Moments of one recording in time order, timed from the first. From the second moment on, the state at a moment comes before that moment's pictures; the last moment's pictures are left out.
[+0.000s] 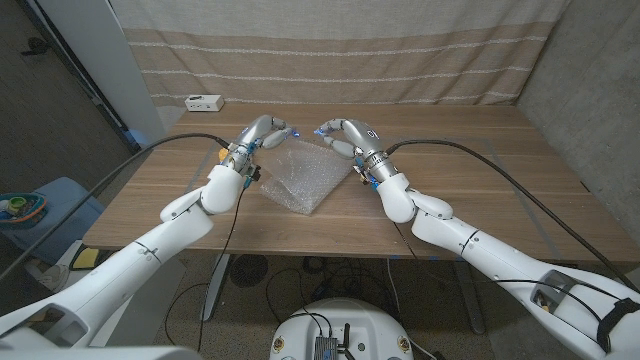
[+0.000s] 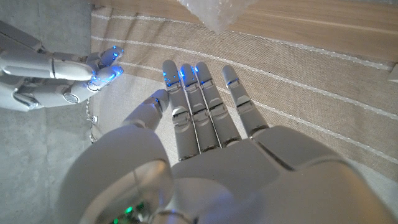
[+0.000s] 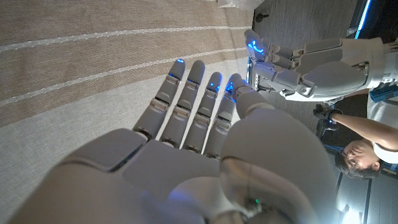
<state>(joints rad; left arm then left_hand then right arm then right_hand) 0.91 0.76 0.44 -1.76 0.31 -0.06 0.35 0.65 0.16 0.64 -0.19 0.35 1.05 0.10 0.35 0.24 0.89 -0.02 0.41 0.29 0.78 -0.07 0.40 0.29 0.50 0.09 0.51 0.21 -0.70 -0.53 -0.79 -1.56 -0.54 0.18 -0.53 0.87 0.17 0.42 -0.16 0.19 0.92 -0.06 0.41 0.19 0.81 -0.04 0.36 0.24 0.78 -0.08 0.46 0.37 0.67 0.02 0.38 0.20</state>
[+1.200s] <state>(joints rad) 0.83 0.90 0.57 -1.85 0.38 0.10 -0.02 0.55 0.16 0.65 -0.12 0.41 1.08 0.13 0.34 0.28 0.95 0.04 0.42 0.36 1.00 -0.06 0.40 0.21 0.67 0.06 0.64 0.20 -0.72 -0.63 -0.83 -1.75 -0.60 0.01 -0.04 0.88 0.14 0.45 -0.16 0.18 0.91 -0.05 0.41 0.19 0.80 -0.03 0.36 0.26 0.77 -0.08 0.44 0.41 0.66 0.03 0.40 0.21</state>
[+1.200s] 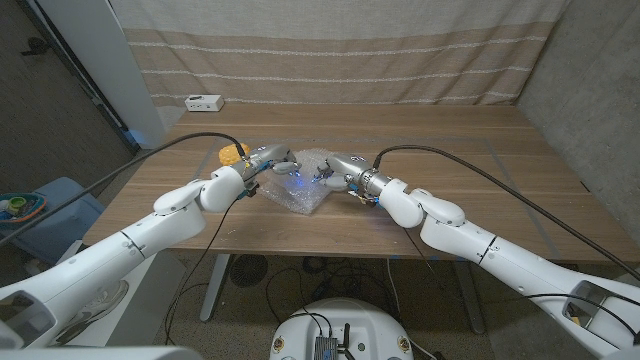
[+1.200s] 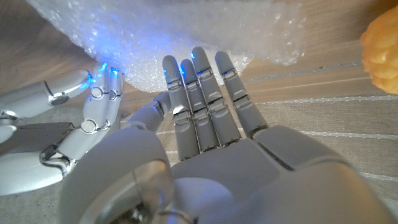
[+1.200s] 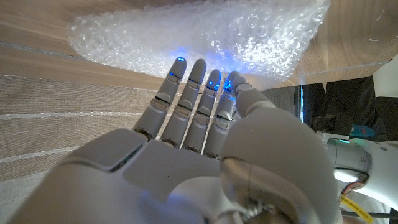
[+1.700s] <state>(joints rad) 0.77 0.92 0.62 -1.88 0.39 0.18 -0.19 0.46 0.17 0.70 -0.10 0.41 1.03 0.14 0.27 0.24 0.94 0.07 0.34 0.31 1.14 -0.09 0.36 0.17 0.77 0.00 0.70 0.19 -0.71 -0.62 -0.86 -1.72 -0.66 0.00 -0.02 0.88 0.14 0.45 -0.16 0.18 0.87 -0.06 0.39 0.19 0.75 -0.05 0.33 0.26 0.76 -0.08 0.43 0.43 0.65 0.02 0.41 0.21</state>
